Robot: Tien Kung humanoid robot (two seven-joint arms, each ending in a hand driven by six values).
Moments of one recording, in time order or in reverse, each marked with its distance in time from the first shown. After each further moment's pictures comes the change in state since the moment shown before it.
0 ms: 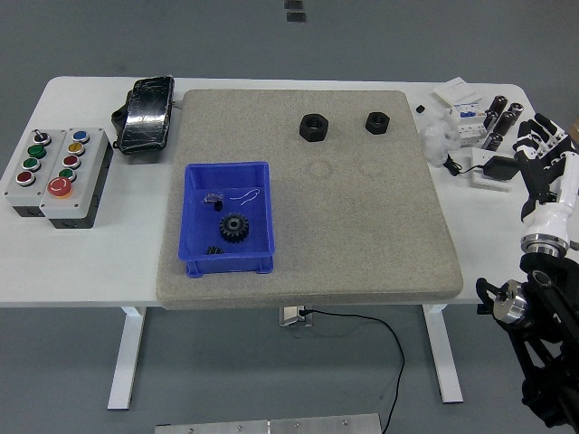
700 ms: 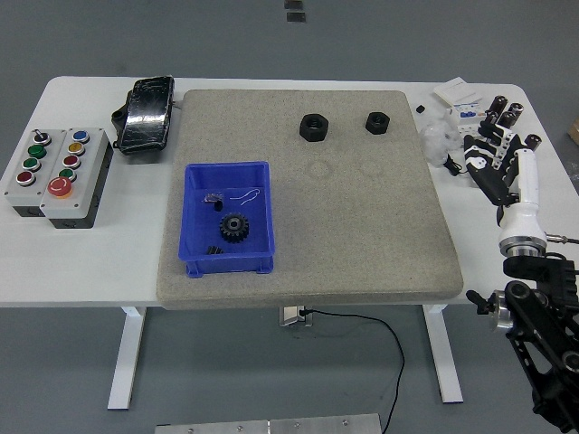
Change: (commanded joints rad) left arm 0.006 -0.024 -0.003 0.000 -0.003 0.003 0.006; right arm -0.024 -0.049 -0.050 0.082 -0.193 -0.010 -0.138
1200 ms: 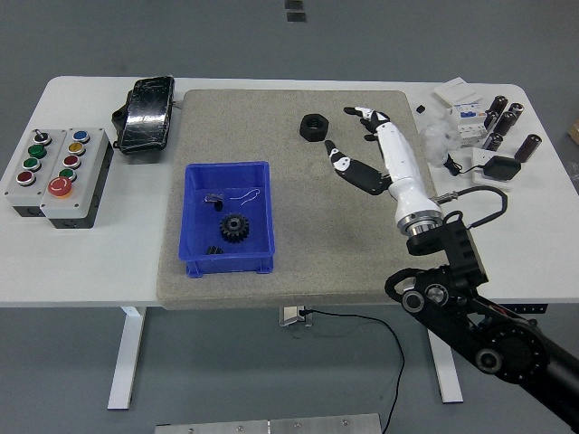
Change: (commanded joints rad) left arm -0.001 -0.009 0.000 0.000 -0.012 0.003 0.002; right arm 0.220 -0.020 -0.416 0.090 -0.484 -0.086 -0.436
